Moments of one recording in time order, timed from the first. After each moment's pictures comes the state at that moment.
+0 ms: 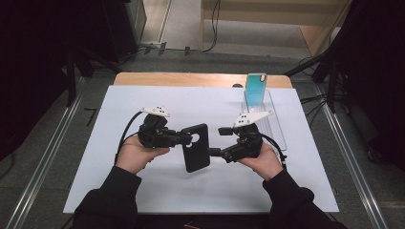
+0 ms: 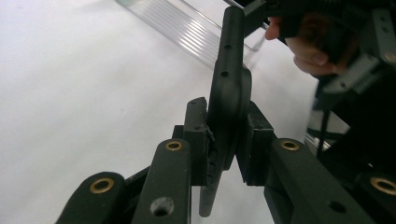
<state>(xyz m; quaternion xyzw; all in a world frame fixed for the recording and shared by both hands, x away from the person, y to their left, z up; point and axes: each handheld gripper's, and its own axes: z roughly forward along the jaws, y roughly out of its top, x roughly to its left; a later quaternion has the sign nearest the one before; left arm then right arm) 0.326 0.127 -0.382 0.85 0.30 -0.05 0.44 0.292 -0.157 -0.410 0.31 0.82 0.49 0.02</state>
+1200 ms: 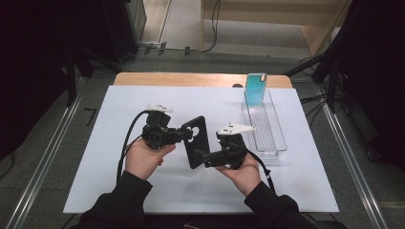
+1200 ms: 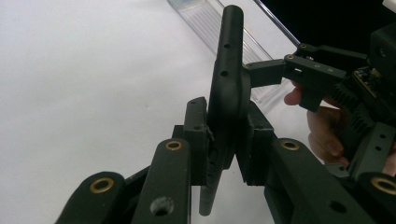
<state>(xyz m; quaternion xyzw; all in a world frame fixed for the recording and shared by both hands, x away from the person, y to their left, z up) 0.317 0.110 -0.378 0.81 0.41 -0.02 0.42 0.276 -0.114 -0.434 0.42 0.77 0.46 0.09</state>
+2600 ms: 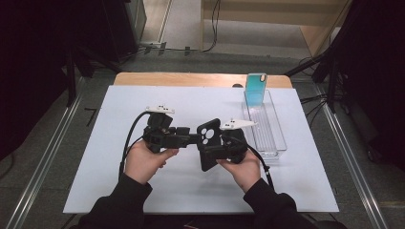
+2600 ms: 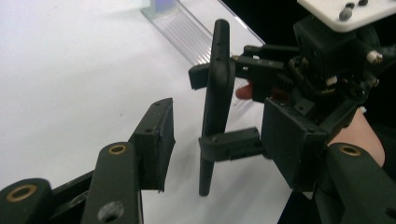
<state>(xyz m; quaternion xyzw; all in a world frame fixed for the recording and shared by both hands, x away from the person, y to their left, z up) 0.305 0.108 -0.365 0.82 0.38 -0.04 0.44 0.290 -0.121 -0.436 0.44 0.77 0.46 0.09</state>
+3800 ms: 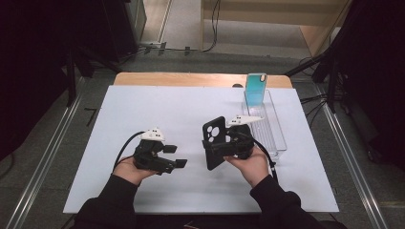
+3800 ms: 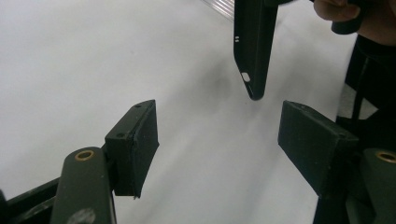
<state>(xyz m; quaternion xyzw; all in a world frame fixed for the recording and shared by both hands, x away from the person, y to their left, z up) 0.292 0.150 -0.438 0.86 0.29 -0.03 0.42 0.299 -0.140 -0.432 0.42 0.77 0.47 0.06</state>
